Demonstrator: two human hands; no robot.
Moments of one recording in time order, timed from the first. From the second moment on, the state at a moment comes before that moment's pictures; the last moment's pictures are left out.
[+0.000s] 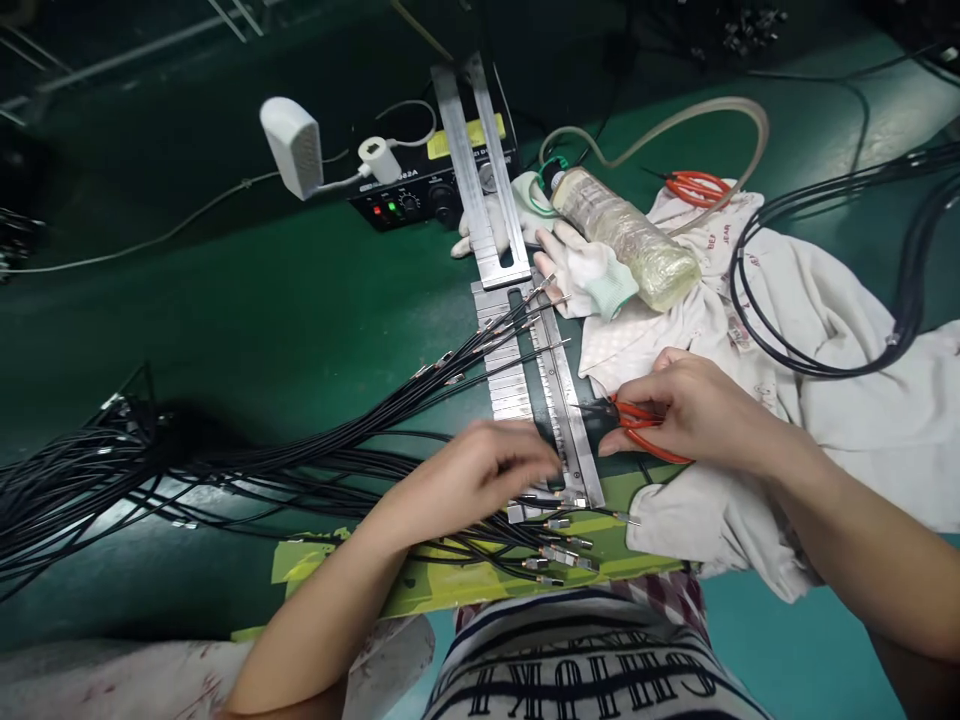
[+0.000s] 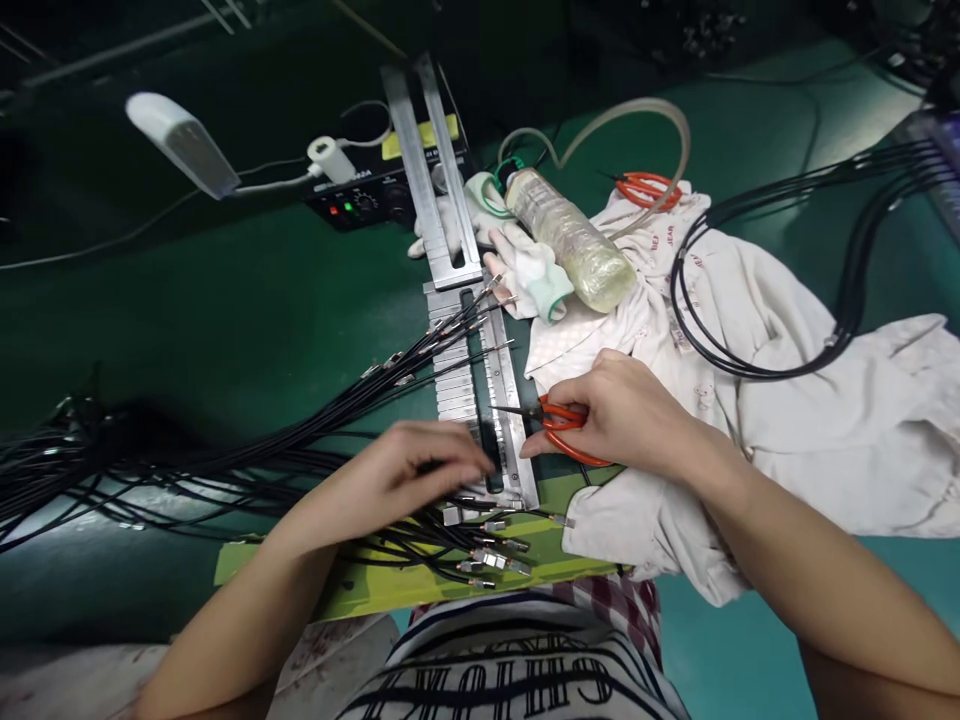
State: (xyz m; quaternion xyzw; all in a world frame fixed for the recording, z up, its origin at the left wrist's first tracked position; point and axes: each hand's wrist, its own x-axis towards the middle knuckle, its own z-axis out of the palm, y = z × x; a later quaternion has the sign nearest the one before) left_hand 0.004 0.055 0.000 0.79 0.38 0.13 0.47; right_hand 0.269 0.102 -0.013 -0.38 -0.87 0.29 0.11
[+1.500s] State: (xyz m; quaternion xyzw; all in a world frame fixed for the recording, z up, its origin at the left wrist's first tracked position) left_hand 0.034 0.055 -0.011 0.77 0.46 0.23 0.39; right_hand 0.268 0.099 0.003 -0.34 -0.93 0.11 -0.06
